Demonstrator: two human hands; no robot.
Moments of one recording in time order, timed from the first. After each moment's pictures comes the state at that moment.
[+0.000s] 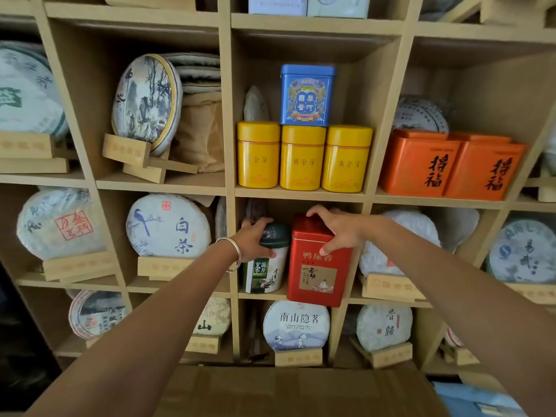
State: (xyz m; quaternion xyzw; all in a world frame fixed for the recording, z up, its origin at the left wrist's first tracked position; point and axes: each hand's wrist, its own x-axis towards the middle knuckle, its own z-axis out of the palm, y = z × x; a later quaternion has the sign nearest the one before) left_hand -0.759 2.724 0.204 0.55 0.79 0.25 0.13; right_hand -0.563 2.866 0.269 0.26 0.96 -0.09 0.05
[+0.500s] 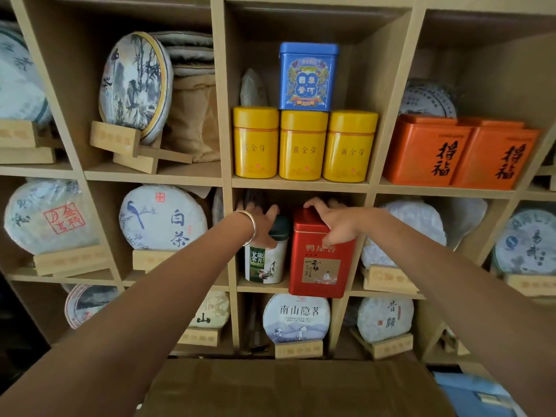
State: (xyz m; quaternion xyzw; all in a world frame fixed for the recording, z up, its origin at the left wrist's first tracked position) left_hand -0.752 2.750 0.230 0.56 0.82 -0.11 -0.03; right_hand -0.576 2.866 0.261 0.29 0.95 -0.06 0.07
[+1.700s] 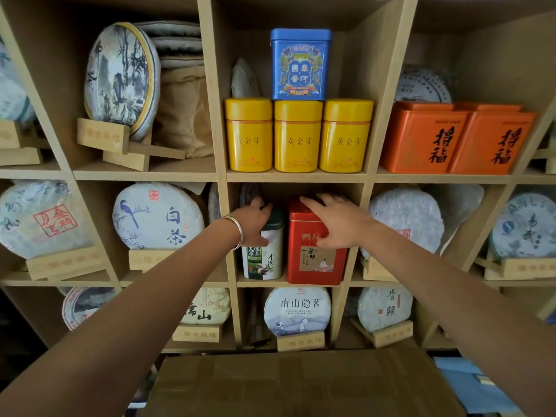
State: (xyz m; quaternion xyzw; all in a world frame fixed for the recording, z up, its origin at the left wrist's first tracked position) left_hand -0.766 2.745 0.214 0.64 0.77 -0.02 -0.08; right_hand -0.567 2.863 0.229 0.23 0.96 0.12 -0.06
